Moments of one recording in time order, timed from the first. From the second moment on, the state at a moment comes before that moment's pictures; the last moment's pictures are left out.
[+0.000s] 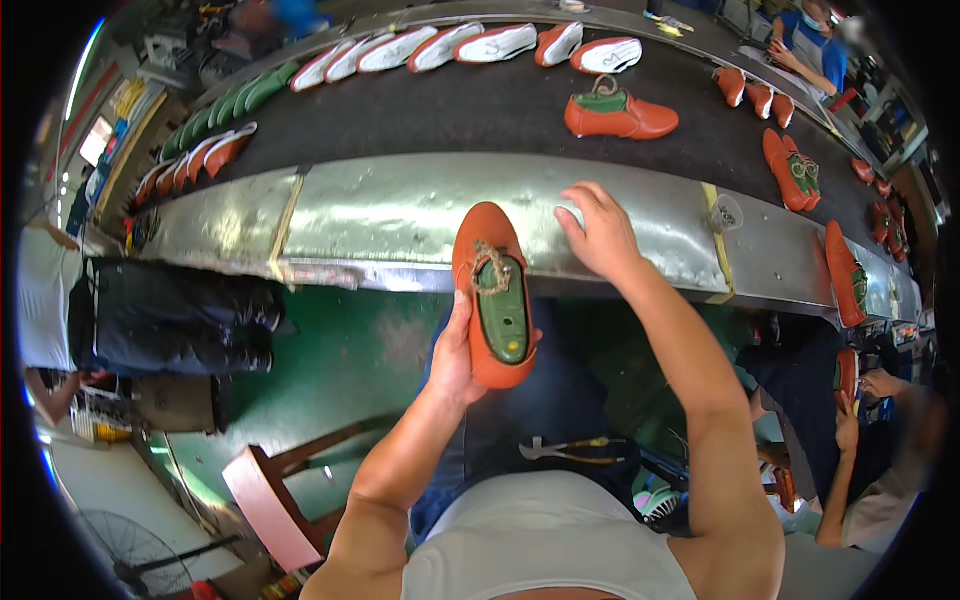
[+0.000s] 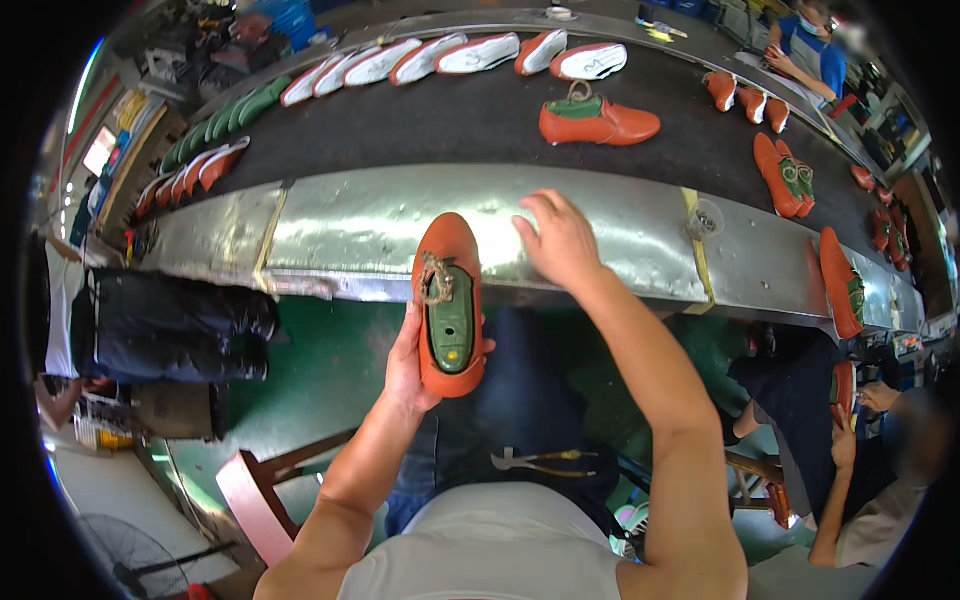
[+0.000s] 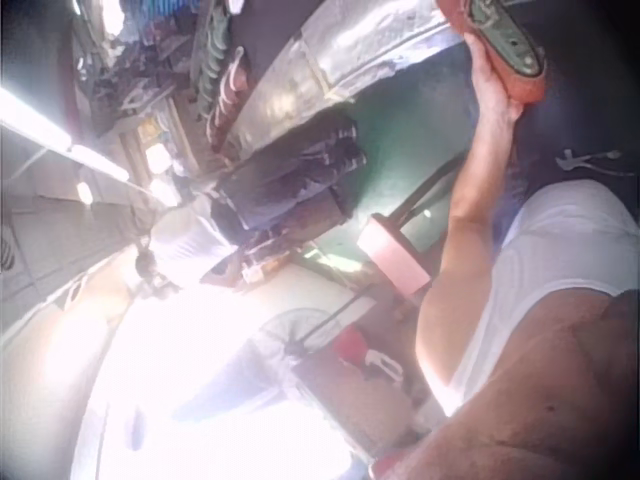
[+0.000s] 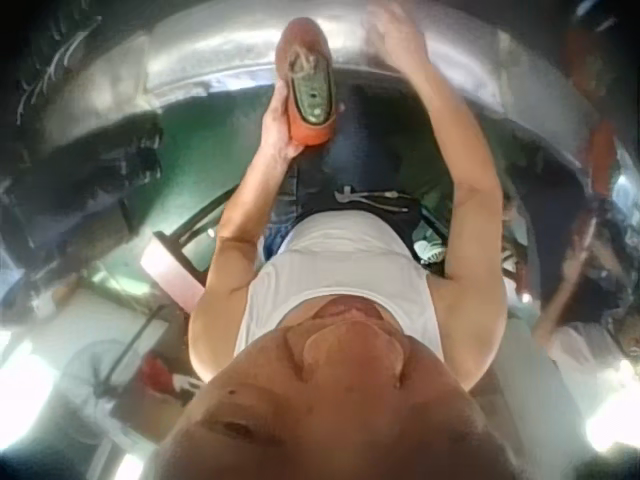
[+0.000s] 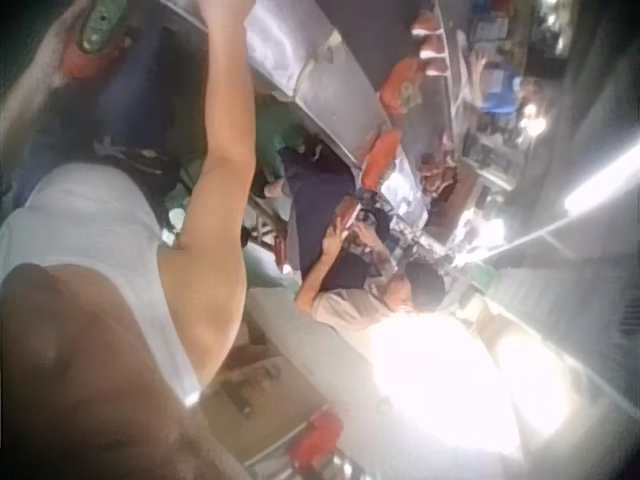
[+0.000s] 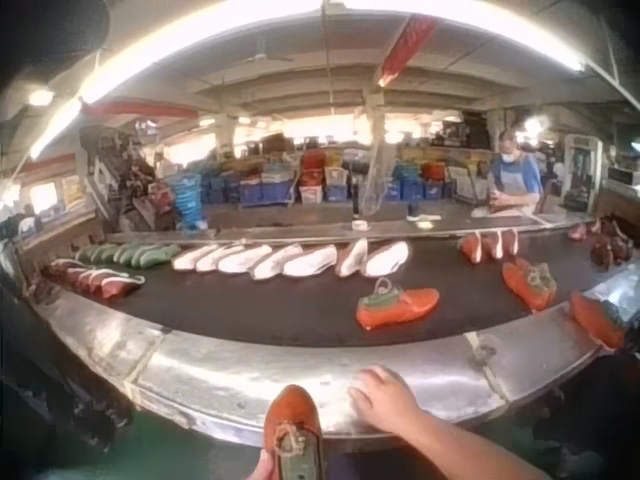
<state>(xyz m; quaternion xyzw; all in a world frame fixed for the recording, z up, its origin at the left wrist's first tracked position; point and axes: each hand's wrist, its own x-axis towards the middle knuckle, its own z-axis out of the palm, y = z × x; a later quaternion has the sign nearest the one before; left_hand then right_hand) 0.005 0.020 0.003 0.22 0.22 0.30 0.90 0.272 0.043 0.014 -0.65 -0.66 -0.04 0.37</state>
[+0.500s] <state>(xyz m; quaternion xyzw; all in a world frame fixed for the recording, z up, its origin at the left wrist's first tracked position) 0.217 0.391 -0.004 0.66 0.42 0.30 0.54 0.324 0.095 -0.021 -0.70 -0.65 -0.09 0.28</state>
